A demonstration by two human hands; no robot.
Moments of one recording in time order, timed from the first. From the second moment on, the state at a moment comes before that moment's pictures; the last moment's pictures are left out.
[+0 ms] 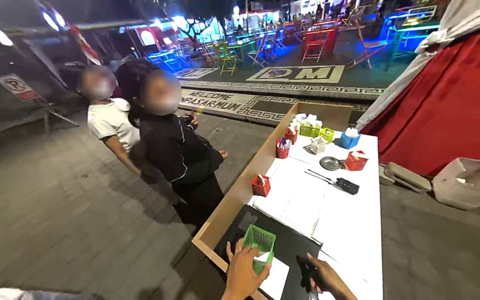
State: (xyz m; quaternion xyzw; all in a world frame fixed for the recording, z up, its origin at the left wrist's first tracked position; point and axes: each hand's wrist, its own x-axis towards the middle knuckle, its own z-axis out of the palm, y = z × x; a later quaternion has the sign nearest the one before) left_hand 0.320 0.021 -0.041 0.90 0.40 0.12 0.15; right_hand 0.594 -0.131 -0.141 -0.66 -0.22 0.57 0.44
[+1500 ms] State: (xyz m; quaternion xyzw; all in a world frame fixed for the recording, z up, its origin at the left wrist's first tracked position) left_hand 0.318 0.024 0.070 0.83 0.31 0.33 0.33; right_hand 0.539 -0.160 -0.045 -0.44 -0.07 0.53 0.72
